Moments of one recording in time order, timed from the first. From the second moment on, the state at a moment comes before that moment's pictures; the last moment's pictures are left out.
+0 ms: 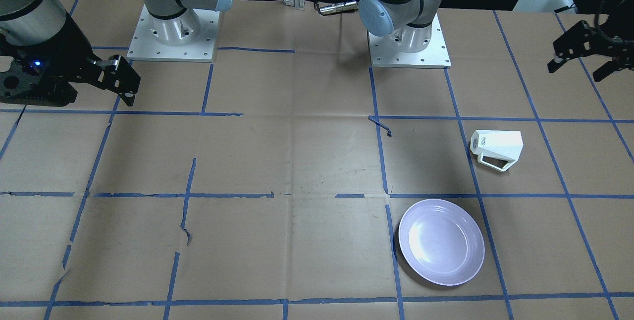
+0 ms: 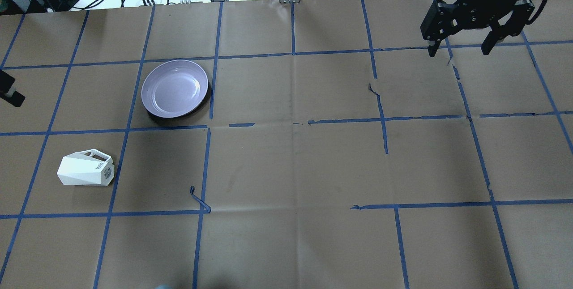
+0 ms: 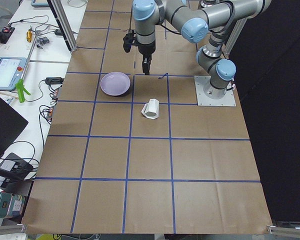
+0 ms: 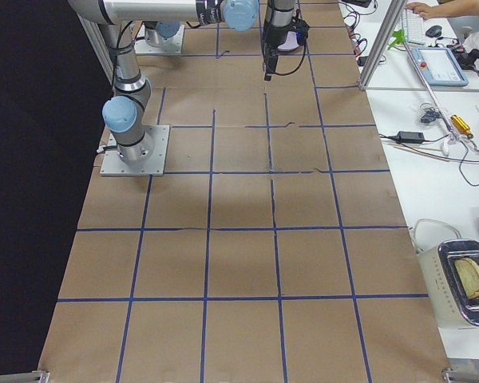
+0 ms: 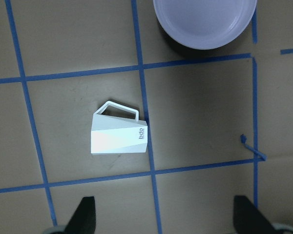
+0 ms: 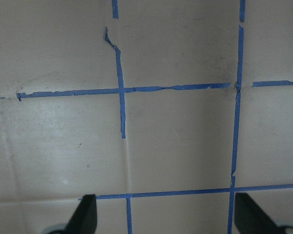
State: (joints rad) left arm -0.90 -1.57 -1.54 -1.73 1.54 0.82; right arm 1.47 -1.48 1.43 -1.44 -1.60 -0.06
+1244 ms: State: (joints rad) left arm -0.71 -2.03 -1.56 -1.75 1.37 1.34; right arm 1.47 -1.48 1.43 -1.44 -1.60 -0.06
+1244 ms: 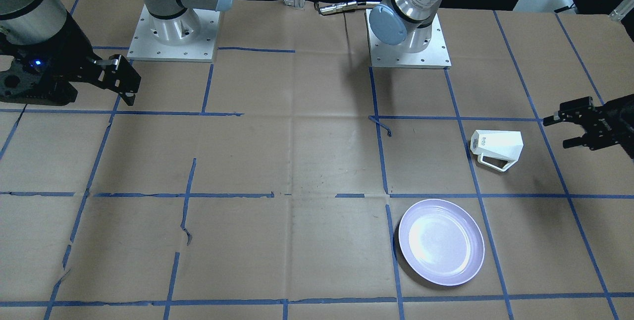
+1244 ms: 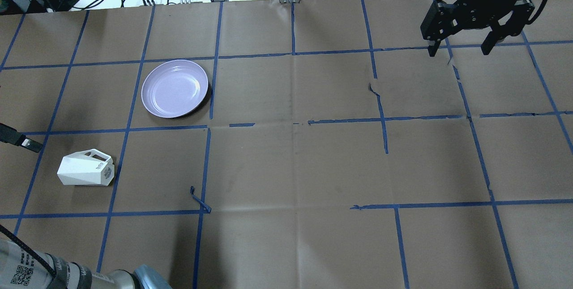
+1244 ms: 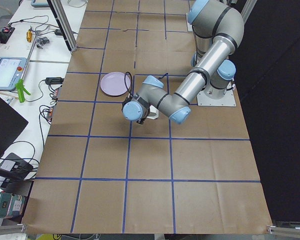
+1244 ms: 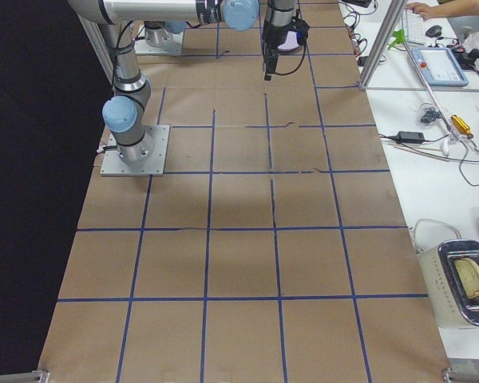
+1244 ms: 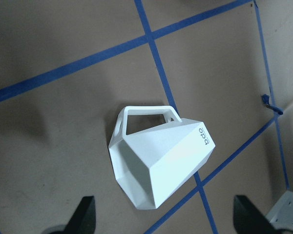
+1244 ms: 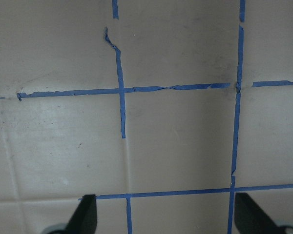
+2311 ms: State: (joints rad) left arm -0.69 -2.13 -1.59 -1.91 1.26 1.41; right arm 1.47 -1.48 1.43 -1.44 -1.60 -0.06
